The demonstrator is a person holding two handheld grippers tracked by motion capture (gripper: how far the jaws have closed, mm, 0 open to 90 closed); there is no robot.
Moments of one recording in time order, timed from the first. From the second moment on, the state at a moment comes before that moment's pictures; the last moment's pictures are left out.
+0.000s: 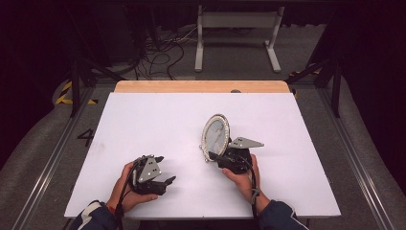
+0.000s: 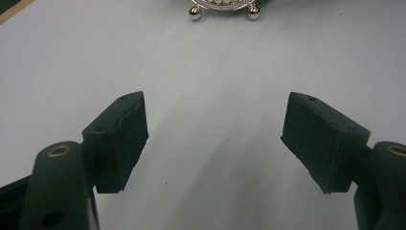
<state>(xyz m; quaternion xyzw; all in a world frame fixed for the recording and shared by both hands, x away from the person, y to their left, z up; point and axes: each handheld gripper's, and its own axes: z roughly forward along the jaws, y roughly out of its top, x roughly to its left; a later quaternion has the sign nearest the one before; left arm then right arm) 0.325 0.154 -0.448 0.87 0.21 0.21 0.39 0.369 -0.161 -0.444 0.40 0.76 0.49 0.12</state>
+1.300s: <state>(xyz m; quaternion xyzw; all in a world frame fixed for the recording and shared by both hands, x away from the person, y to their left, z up) 0.324 0.151 -0.449 0.88 0.21 0.20 0.39 0.372 -0.158 -0.452 0.38 0.79 0.47 0.09</state>
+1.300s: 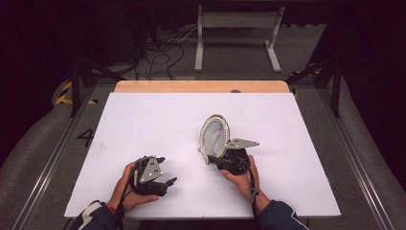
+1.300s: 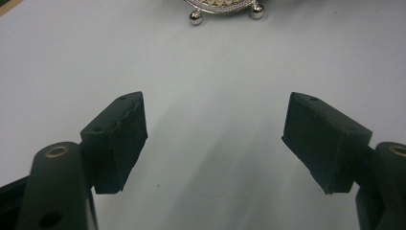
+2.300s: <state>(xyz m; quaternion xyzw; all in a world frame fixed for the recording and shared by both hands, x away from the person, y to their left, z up) 0.327 0.154 -0.445 0.88 0.21 0.19 0.39 0.356 -0.179 -0.433 0.34 0.81 0.46 0.10</state>
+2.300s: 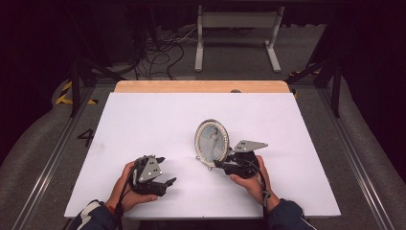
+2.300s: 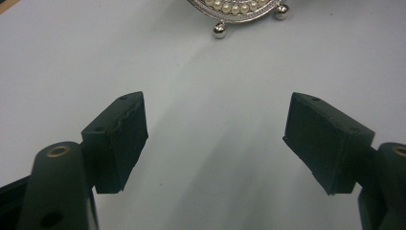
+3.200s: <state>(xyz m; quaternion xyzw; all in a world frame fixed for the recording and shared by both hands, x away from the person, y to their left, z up) 0.407 0.101 -0.433 0.87 0.19 0.12 0.43 0.323 -0.195 -0.402 0.32 0.80 0.47 0.20</state>
